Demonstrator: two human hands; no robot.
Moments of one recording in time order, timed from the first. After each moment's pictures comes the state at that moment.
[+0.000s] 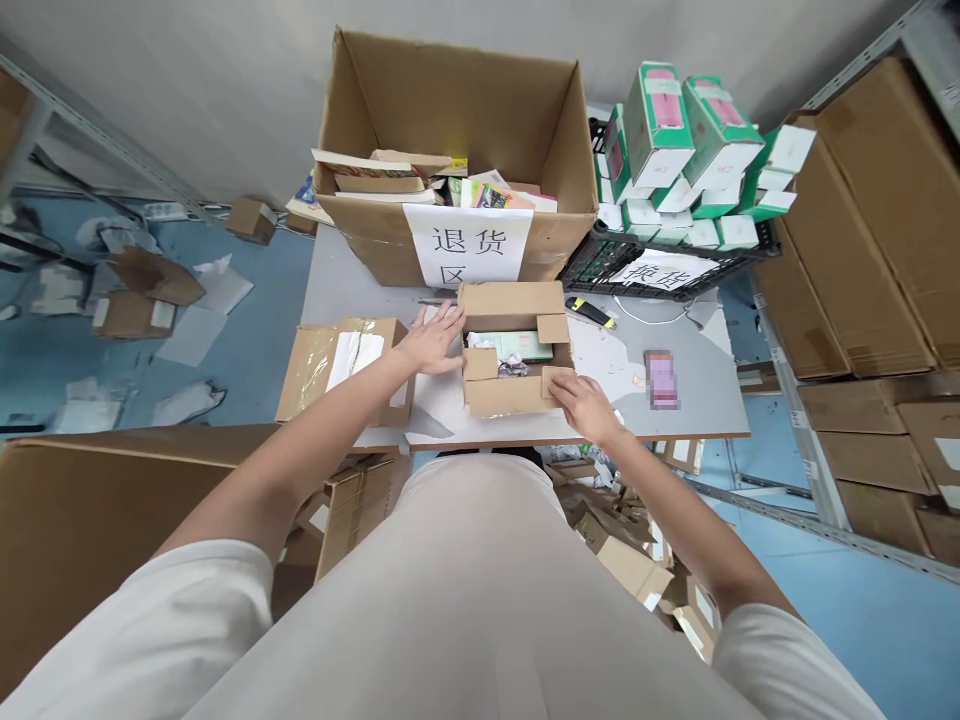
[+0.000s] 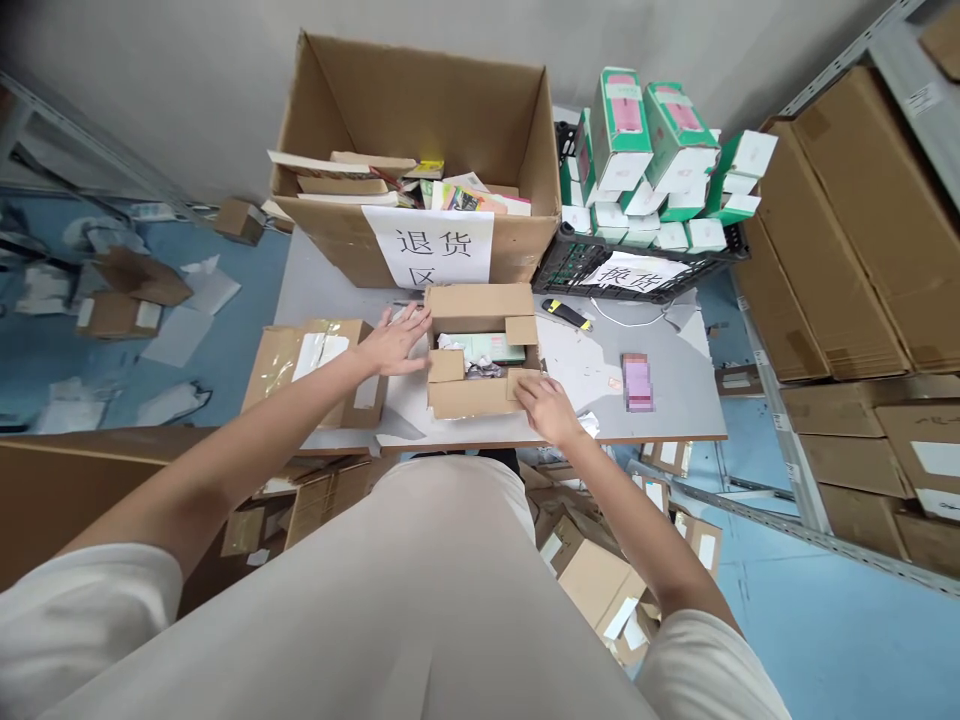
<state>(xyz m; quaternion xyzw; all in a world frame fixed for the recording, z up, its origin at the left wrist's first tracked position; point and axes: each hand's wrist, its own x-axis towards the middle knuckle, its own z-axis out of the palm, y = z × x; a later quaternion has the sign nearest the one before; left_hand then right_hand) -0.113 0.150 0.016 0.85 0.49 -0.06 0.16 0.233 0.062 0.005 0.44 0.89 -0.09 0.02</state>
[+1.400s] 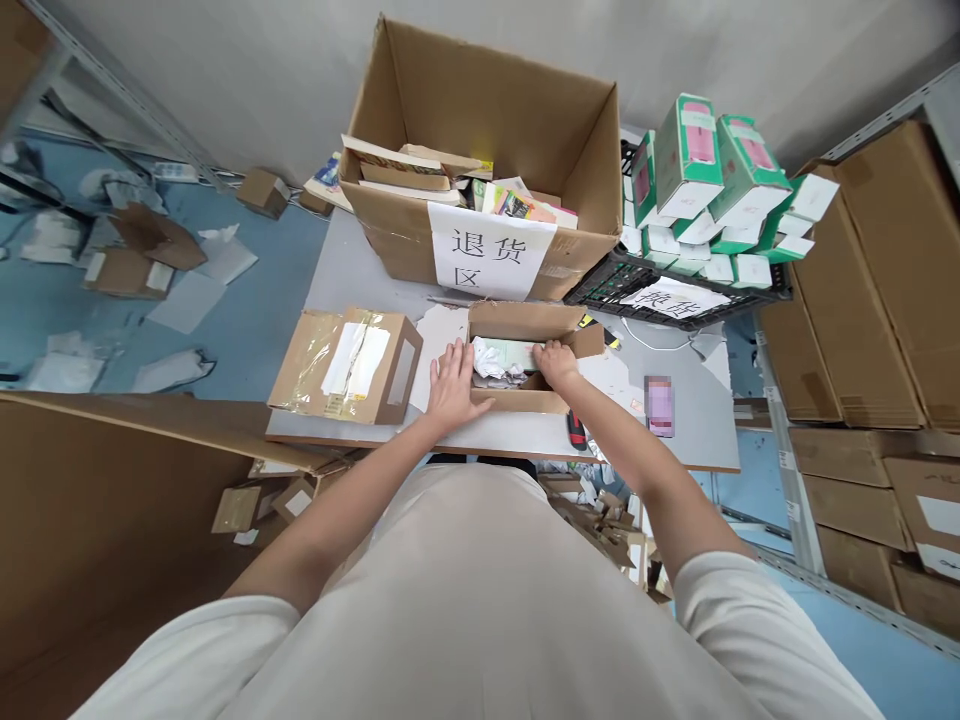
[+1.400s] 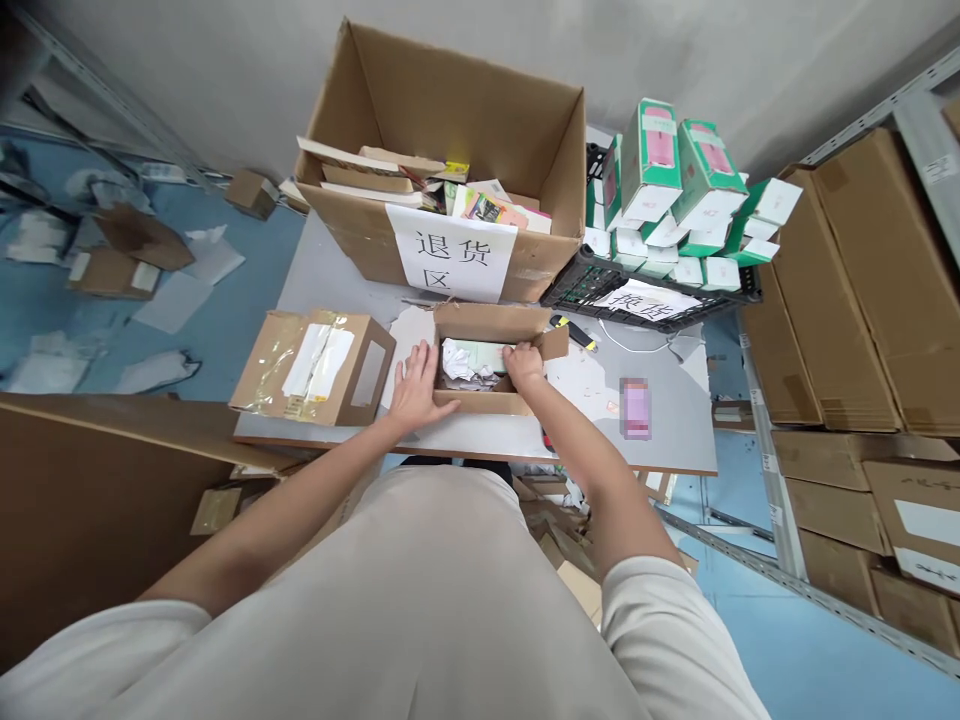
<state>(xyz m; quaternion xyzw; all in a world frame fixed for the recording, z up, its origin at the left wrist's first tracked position) -0.055 0.067 -0.028 0.72 0.66 0.11 0.19 0.150 0.182 -0.004 0.48 0.83 -0.02 0.27</state>
